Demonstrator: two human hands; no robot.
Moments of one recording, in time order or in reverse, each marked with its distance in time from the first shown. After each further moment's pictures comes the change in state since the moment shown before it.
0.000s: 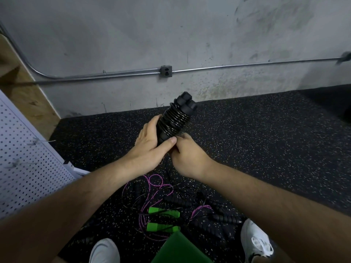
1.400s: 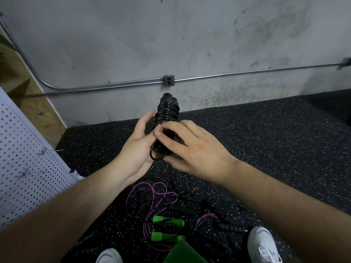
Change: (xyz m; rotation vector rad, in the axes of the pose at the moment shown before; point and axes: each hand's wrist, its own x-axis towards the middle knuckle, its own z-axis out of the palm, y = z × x) left_hand -0.003 0.029 -0.022 -1.037 0.067 -0.134; right_hand -0.001 0.003 -0.035 -0.675 0.446 -0.744
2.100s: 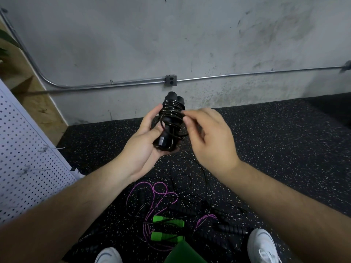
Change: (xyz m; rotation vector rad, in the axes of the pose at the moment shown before) left_hand 0.000 0.007 0.004 -0.021 -0.067 0.018; right_hand 0.012 -0.003 -0.009 0.350 0.311 0.578
